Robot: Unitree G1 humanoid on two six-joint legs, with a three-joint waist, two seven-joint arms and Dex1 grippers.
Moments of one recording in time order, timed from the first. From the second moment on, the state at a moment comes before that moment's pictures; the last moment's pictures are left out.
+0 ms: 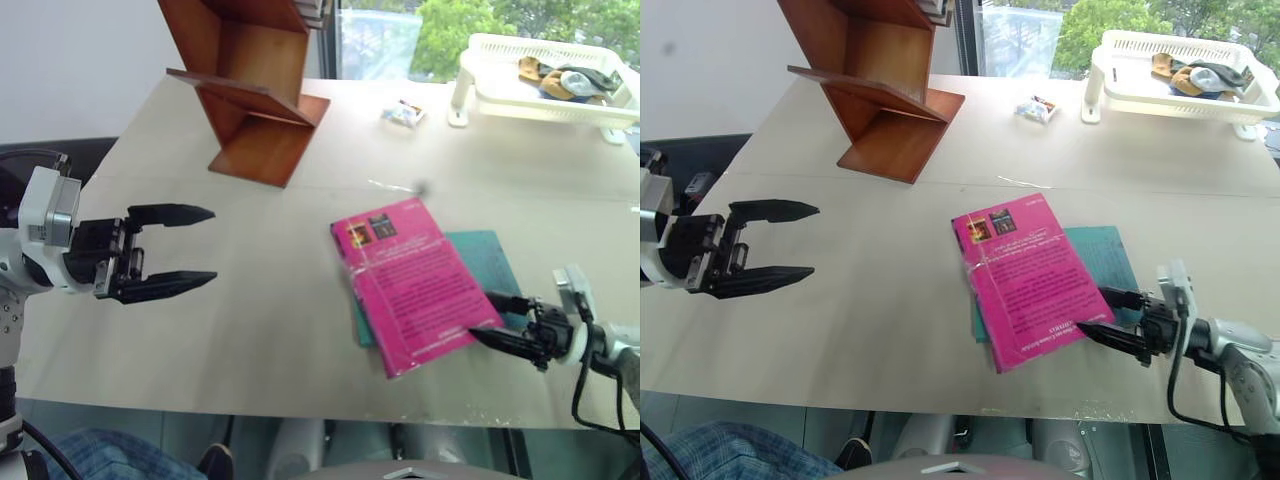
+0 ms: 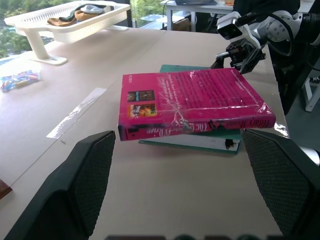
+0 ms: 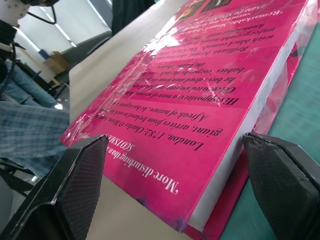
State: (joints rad) left arm -0.19 1.03 0.46 -0.08 -0.76 0.39 -1.51; right arm 0.06 -0.67 -0.19 -0.22 0.75 0.57 1.21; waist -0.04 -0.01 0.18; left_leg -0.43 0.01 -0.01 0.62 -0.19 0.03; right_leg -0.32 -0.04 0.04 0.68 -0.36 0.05
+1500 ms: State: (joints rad) left arm -0.14 0.82 0.24 -0.12 -0.80 0.67 -1.28; right arm 0.25 -1.04 -0.78 -0.20 0.87 0.54 1.45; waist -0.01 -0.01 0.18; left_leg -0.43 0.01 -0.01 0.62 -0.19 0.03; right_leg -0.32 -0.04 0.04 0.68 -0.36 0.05
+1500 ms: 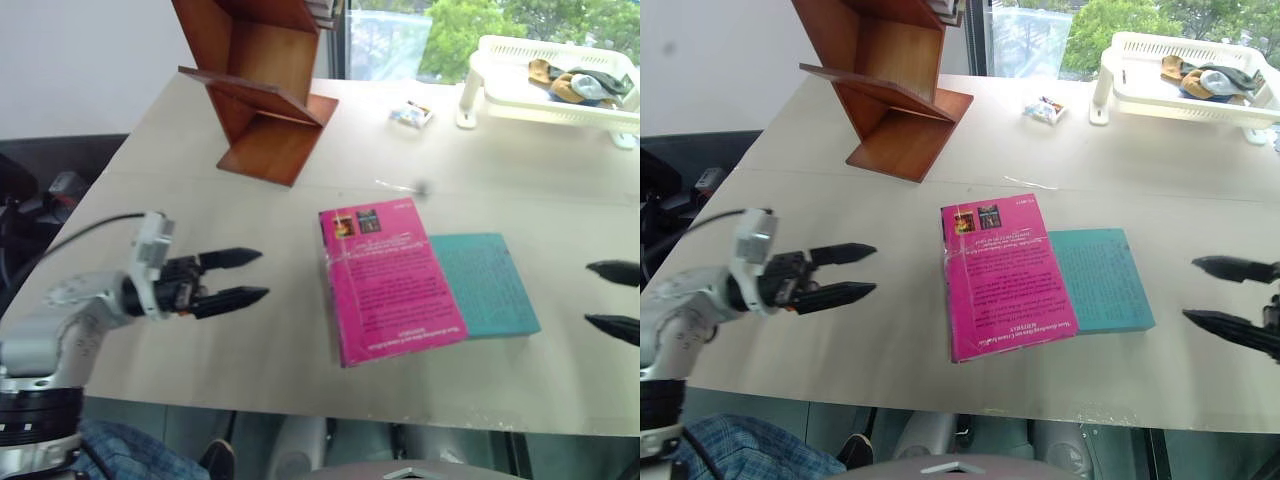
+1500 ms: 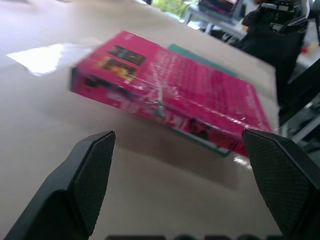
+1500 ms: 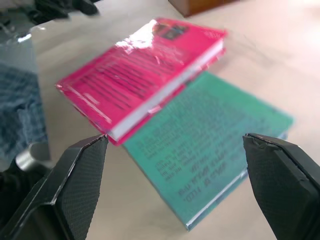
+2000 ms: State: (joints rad) left arm -0.39 0.64 0.06 0.07 -0.89 1.10 -1.08; right arm 0.23 -1.03 -0.96 -0.28 1.02 0.68 1.43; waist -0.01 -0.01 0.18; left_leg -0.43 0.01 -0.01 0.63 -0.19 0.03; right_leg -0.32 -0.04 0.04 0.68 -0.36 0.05
